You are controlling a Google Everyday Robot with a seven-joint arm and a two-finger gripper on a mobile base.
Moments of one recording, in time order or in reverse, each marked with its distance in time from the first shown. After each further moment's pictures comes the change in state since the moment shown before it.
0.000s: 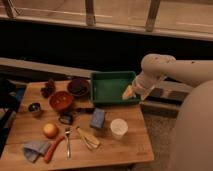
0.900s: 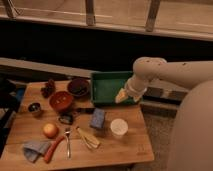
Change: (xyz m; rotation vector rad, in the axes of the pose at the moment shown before) arm 0.011 0.058 0.021 -0.045 0.017 -0.119
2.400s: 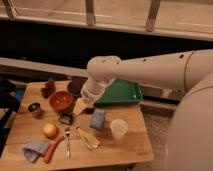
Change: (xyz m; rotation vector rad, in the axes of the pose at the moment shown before) arm 0.019 0.211 0.008 -0.205 0.048 -0.607
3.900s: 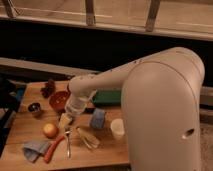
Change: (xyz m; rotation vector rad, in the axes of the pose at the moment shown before) arm -0.010 0.043 0.115 -0.102 0.080 -0.014
